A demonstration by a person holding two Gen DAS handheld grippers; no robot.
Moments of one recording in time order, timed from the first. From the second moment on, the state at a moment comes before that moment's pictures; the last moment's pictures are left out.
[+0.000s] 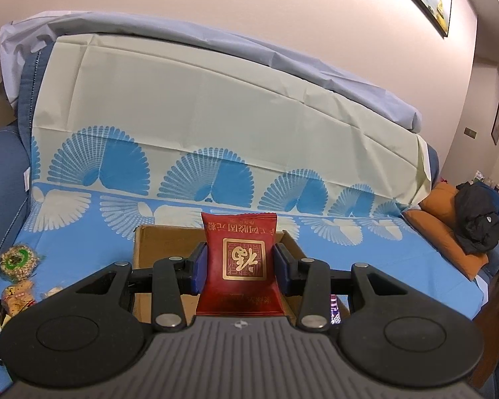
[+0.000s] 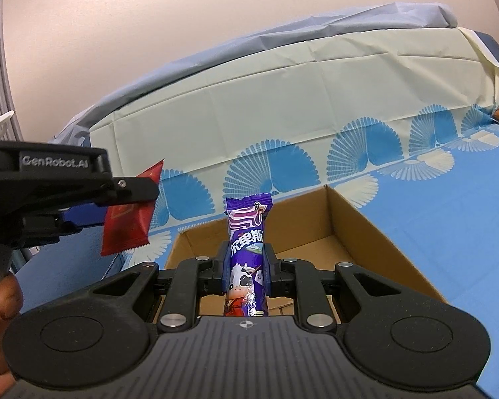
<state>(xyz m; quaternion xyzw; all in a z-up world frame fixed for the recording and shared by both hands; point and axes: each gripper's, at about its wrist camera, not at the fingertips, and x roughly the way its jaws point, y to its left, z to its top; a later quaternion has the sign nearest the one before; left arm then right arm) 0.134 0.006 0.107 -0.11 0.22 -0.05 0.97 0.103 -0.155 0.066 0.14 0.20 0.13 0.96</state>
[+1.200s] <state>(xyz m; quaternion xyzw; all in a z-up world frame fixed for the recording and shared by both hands) 0.140 -0.003 0.115 -0.11 0.22 -0.05 0.97 0.099 -0.157 0.070 0.14 0.20 0.14 0.96</state>
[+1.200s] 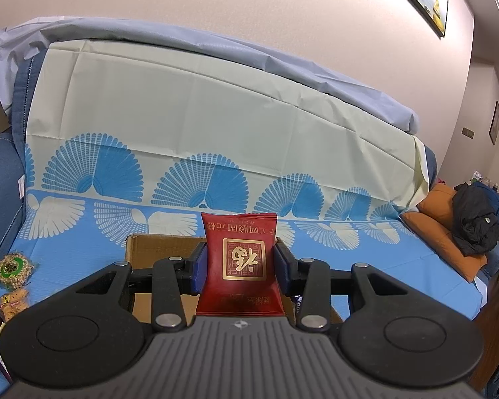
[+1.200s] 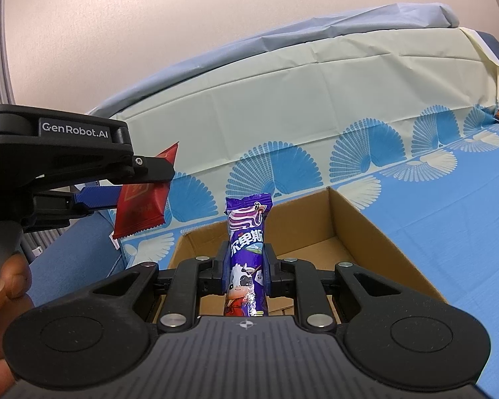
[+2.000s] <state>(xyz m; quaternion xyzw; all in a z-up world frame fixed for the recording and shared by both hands) 0.061 0.076 0.064 -0.12 0.24 -0.02 0.96 0.094 -0.129 0.056 0.08 0.22 0.15 0.96</state>
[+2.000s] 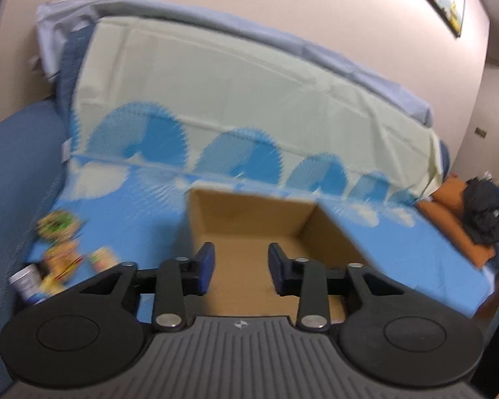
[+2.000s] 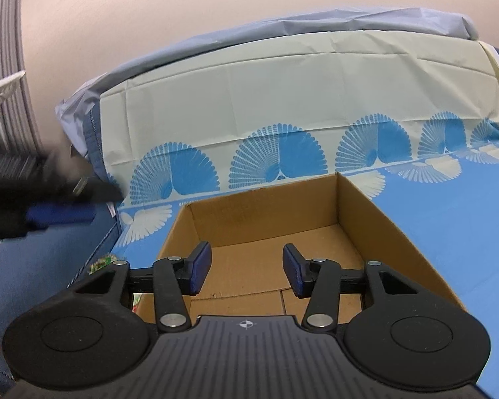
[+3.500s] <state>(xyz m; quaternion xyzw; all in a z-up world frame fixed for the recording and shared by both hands) 0.011 0.228 -0.060 -0.20 0.43 0.15 0.87 0.040 0.051 0.032 -0.12 0.22 0.32 0.91</state>
